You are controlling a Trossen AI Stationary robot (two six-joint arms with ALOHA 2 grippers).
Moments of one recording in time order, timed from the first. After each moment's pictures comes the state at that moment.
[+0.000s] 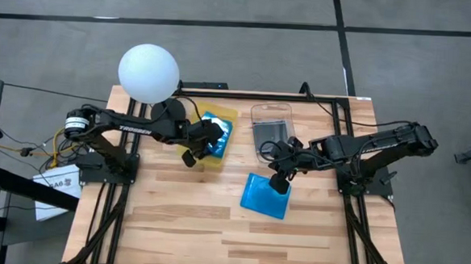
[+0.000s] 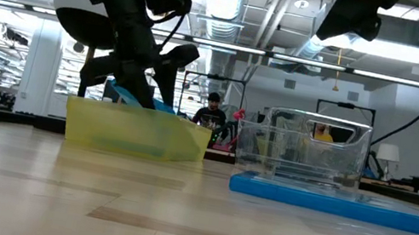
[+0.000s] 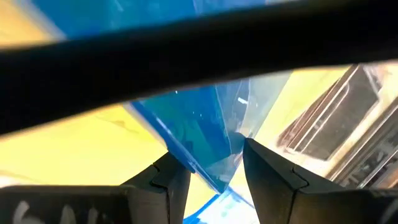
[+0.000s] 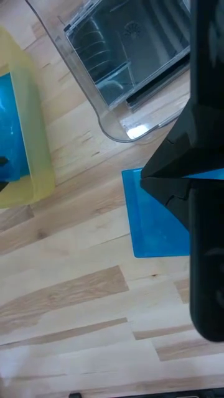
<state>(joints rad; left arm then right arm) 0.20 1.53 0.88 -0.30 0.00 -2.03 0.22 1.35 1.19 -0.81 0.23 0.52</state>
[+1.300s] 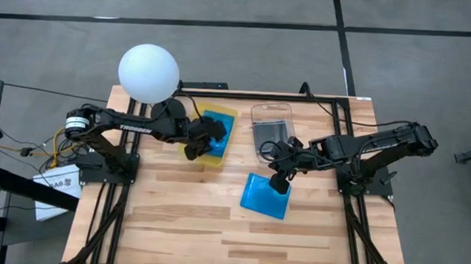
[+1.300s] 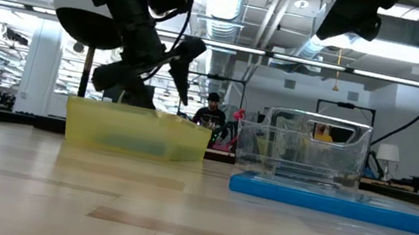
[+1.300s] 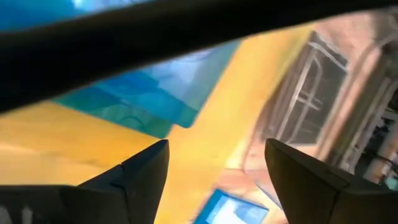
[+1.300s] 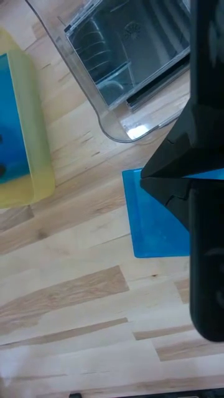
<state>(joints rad) 0.23 1.54 0.88 -0.22 -0.06 -1.79 0.22 1.35 1.19 -0.81 0.23 0.51</state>
